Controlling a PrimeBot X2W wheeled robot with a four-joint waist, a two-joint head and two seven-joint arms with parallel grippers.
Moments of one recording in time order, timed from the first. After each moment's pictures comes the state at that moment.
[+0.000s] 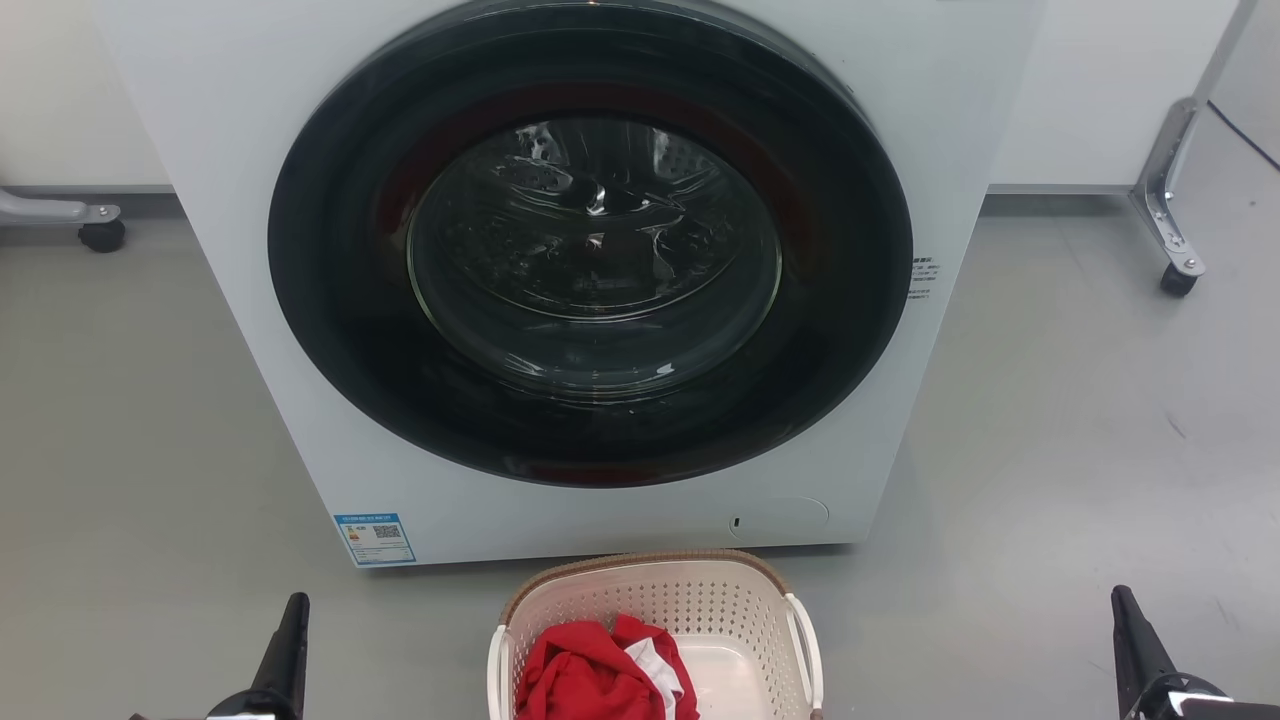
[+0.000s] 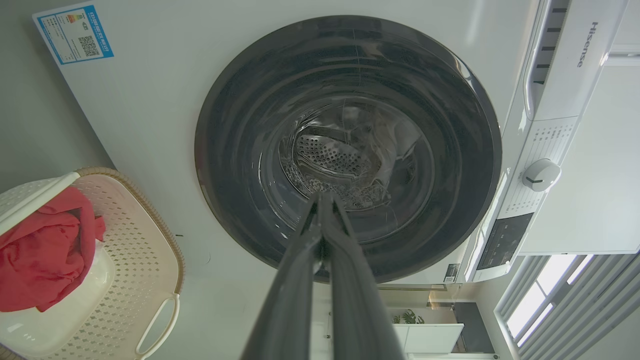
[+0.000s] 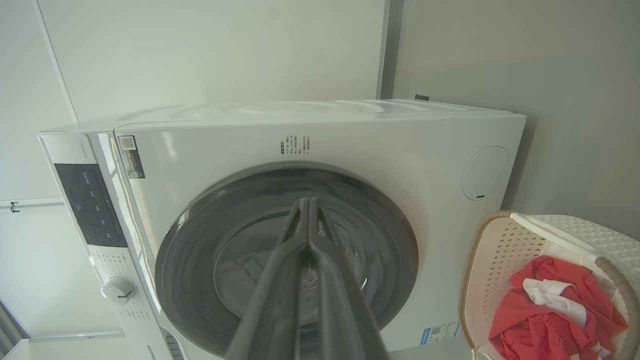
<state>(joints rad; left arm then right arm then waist) -0.08 0.04 0.09 0.30 -1.60 -0.12 0.11 -0.09 -0.04 -0.13 0.30 1.60 0.12 0.11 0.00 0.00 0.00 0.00</state>
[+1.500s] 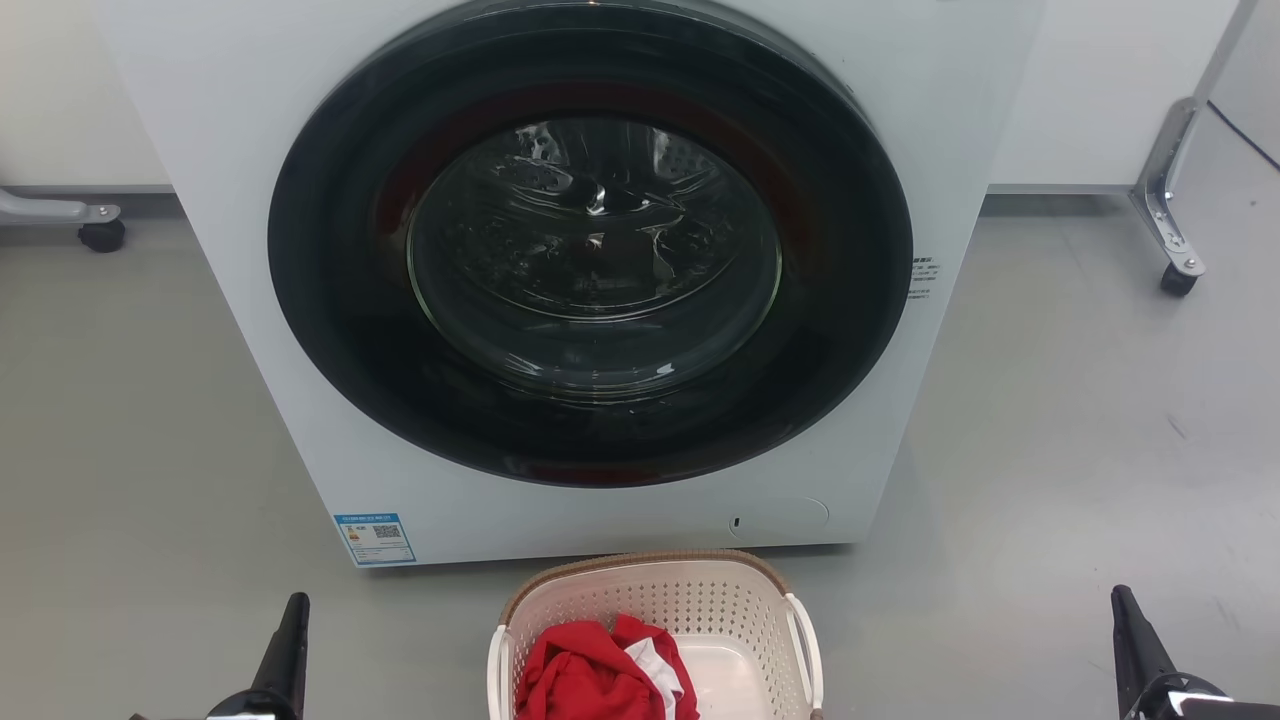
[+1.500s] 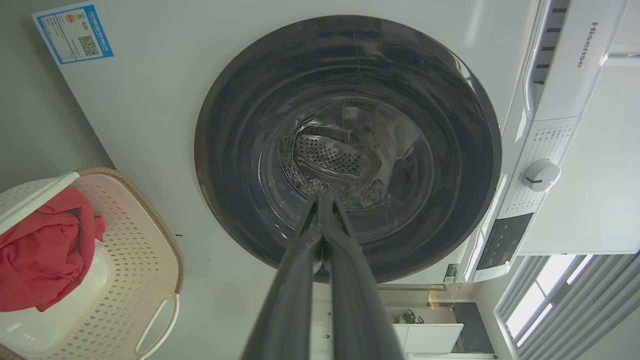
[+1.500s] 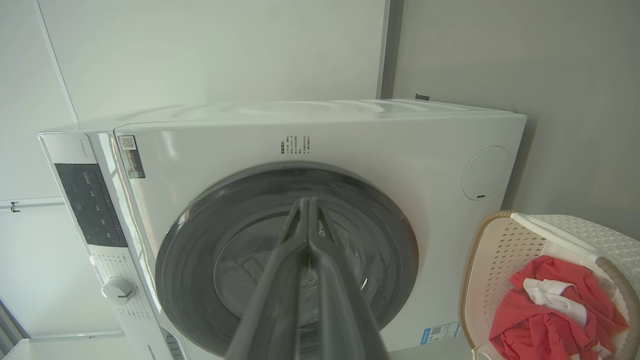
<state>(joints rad) -0.08 0.04 0.09 0.30 -1.60 -0.12 0.11 -0.09 -0.04 -0.13 0.30 1.60 0.12 0.11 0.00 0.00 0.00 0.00</state>
